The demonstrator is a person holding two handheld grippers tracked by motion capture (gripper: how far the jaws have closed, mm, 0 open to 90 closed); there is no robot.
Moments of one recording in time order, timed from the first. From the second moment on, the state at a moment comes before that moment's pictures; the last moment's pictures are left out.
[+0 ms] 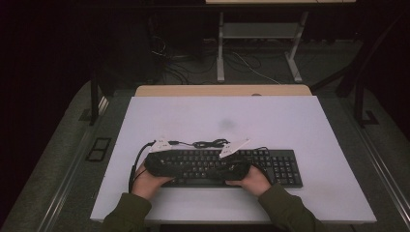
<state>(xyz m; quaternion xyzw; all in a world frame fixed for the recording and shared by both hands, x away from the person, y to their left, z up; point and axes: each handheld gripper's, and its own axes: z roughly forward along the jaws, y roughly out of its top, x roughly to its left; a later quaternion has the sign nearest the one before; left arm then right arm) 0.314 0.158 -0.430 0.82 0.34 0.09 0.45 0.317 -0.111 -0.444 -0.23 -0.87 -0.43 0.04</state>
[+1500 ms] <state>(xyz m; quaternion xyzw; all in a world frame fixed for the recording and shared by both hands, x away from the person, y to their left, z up) 0.324 0.121 -0.429 0.84 0.30 0.06 0.44 0.337 -0.145 -0.430 -0.29 -0.83 -0.48 -0.01</state>
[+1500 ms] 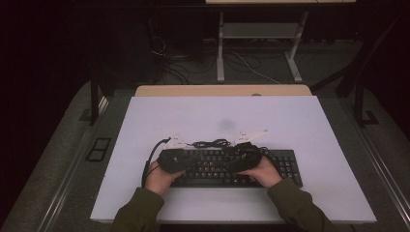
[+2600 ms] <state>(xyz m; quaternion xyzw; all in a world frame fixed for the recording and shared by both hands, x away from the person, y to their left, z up) 0.328 0.111 -0.437 0.86 0.29 0.06 0.42 0.342 -0.153 -0.430 -0.30 -0.82 -0.49 -0.02</state>
